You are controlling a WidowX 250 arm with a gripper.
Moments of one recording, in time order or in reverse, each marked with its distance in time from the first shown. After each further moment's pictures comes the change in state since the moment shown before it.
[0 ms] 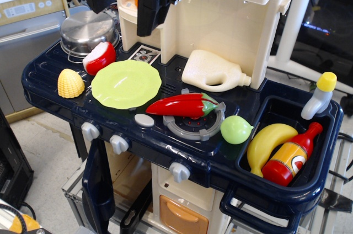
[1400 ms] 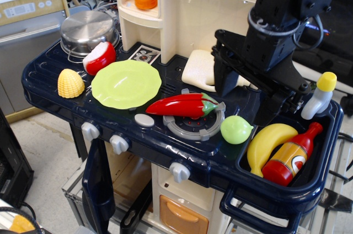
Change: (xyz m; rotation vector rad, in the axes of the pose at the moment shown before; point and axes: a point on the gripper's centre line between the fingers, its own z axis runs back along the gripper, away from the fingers) arm 0.046 -0.118 -0.086 -0.057 -0.058 -0.243
